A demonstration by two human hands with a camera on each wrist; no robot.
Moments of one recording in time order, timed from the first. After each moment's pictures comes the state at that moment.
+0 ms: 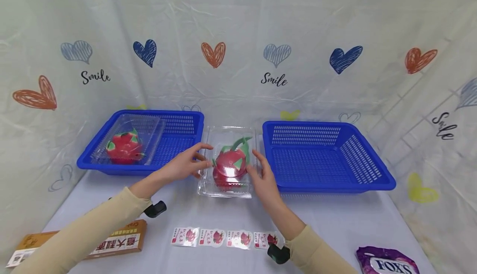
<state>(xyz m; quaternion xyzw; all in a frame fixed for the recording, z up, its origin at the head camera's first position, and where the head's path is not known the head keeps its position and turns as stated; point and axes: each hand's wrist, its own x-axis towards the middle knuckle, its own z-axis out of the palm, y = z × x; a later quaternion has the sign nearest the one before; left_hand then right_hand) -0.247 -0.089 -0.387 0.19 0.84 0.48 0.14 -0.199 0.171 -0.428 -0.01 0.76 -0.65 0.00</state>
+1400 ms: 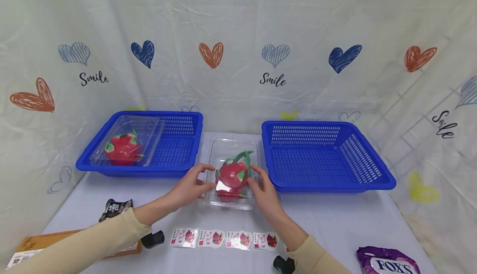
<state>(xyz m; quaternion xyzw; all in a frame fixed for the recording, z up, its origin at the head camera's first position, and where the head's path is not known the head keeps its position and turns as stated) -0.201 -0.066 -0.423 0.12 0.85 0.50 0.11 -0.187 0.179 -0.458 0.01 0.78 -0.62 0.03</state>
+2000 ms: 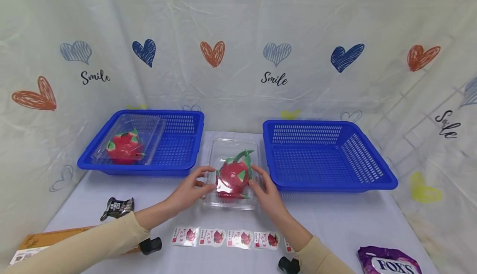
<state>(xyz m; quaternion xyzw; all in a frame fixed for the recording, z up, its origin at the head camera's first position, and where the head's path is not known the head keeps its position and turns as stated) -0.201 -0.072 -0.444 0.13 0.81 0.56 0.11 -0.187 0.192 -0.470 -0.04 0.76 -0.64 0.06</state>
